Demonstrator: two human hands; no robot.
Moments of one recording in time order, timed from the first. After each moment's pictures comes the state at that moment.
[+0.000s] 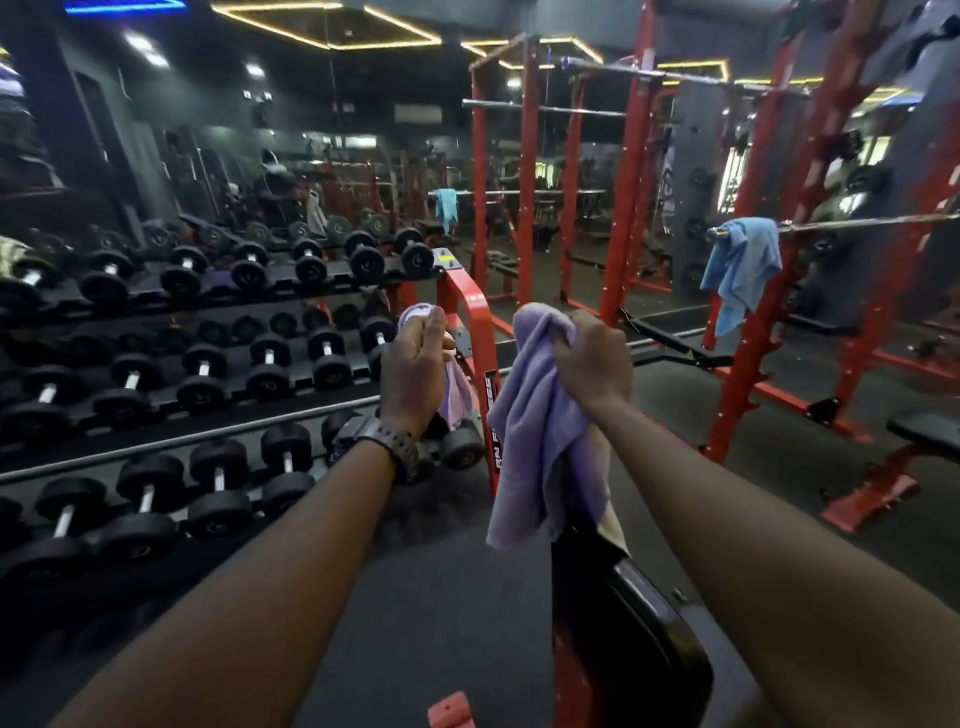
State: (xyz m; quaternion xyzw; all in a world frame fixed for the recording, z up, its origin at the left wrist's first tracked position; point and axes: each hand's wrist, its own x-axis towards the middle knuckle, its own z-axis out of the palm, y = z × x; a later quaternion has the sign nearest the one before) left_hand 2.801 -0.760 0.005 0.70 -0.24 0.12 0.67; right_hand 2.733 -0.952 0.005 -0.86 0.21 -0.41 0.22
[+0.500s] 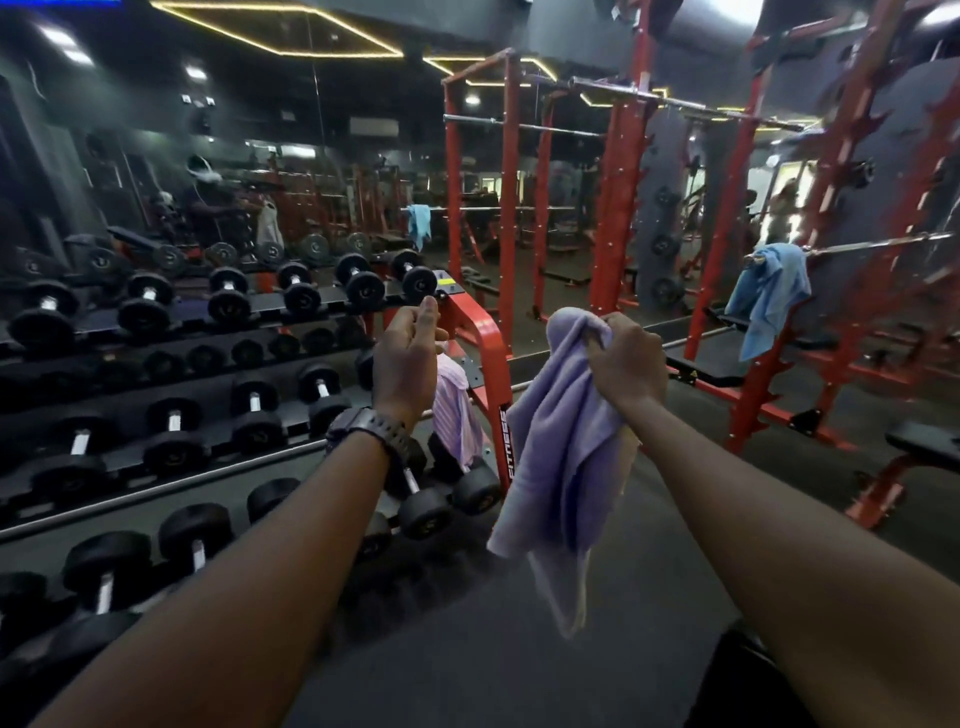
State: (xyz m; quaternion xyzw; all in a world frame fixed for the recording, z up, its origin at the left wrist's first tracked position) left_hand 3.074 -0.674 0.039 0.67 -0.26 0.08 0.69; right_hand 2.955 -0.889 0.032 -0.83 0.29 -0.44 0.17
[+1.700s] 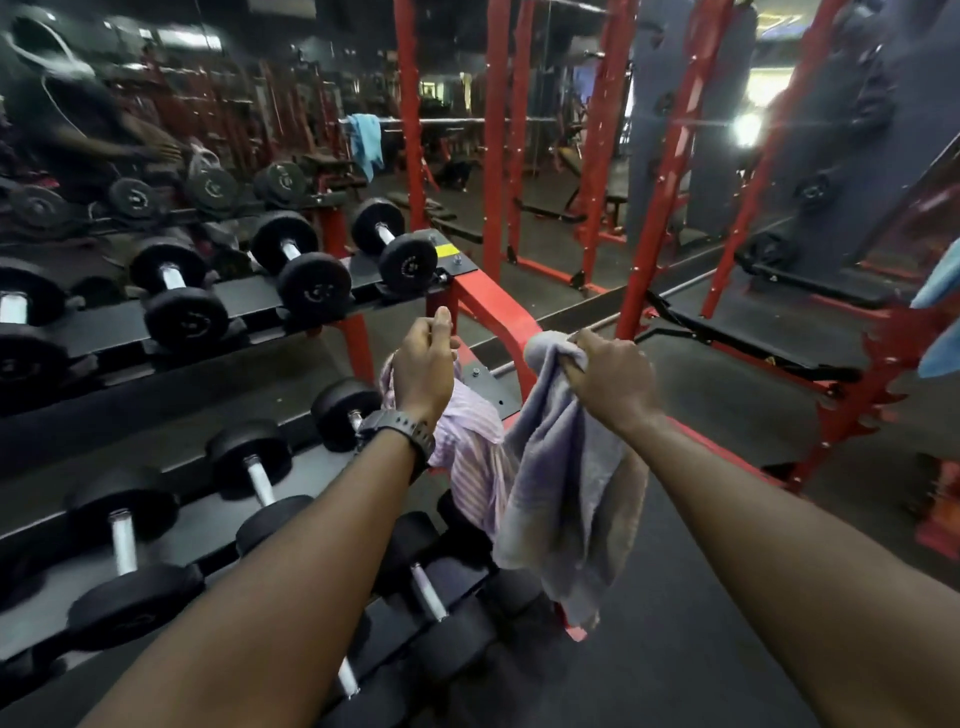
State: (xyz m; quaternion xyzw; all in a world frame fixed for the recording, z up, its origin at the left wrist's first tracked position) left_hand 3.733 -0.959 -0.069 0.71 -0.22 -0.01 0.66; right_hand 3.578 -1.110 -0.062 -0.90 0.30 -0.31 0.04
